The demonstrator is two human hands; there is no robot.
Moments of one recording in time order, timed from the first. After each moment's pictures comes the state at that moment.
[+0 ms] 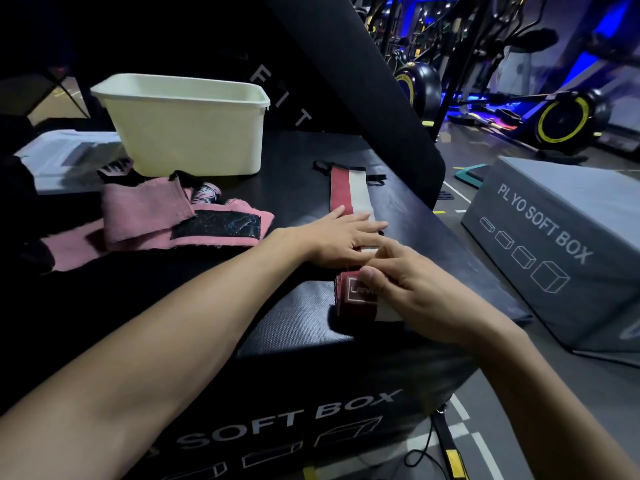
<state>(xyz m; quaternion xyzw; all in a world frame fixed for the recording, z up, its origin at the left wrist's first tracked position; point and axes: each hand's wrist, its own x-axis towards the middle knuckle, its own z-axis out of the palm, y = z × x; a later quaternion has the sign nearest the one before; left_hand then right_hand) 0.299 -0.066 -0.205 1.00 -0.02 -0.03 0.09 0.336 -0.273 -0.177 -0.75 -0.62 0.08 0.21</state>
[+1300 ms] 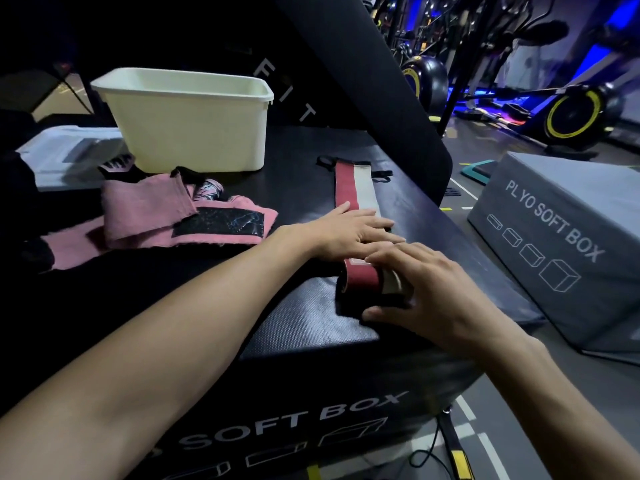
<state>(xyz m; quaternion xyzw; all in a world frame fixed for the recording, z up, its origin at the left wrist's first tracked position) 0.304 -0.062 -0.206 0.99 -0.02 -0.02 0.14 0.346 -0.283 -0.192 -0.74 -0.64 -0.07 0.18</state>
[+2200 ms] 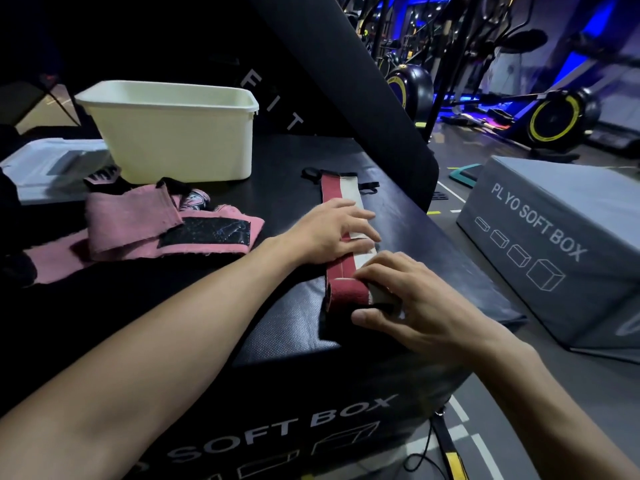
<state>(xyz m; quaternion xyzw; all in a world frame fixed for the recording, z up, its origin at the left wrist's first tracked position) 0.313 -0.052 -0.216 0.97 -0.01 0.16 0.18 0.338 -0.293 -0.183 -0.73 -0.66 0.00 0.19</state>
